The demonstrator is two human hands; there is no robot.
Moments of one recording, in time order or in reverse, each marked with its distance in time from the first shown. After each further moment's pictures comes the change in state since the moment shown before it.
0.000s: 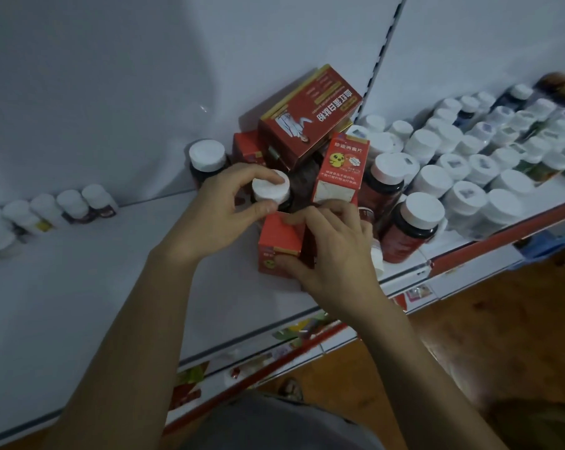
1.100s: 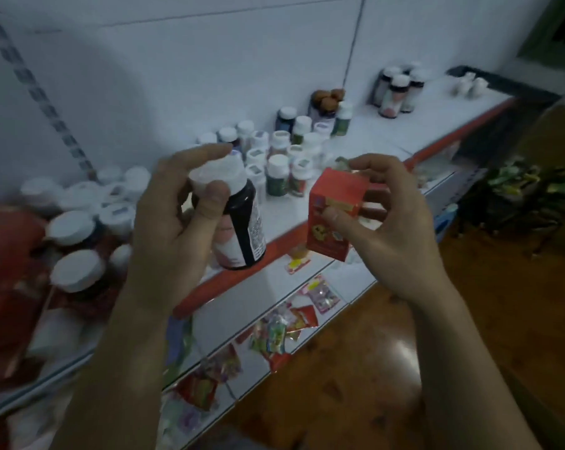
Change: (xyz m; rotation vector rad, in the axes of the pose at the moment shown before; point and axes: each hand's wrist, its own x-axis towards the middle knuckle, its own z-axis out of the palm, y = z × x) left_hand 0.108 0.255 0.316 -0.232 0.248 0.262; right_hand -0.114 0.337 -0.280 0.535 0.363 0.282
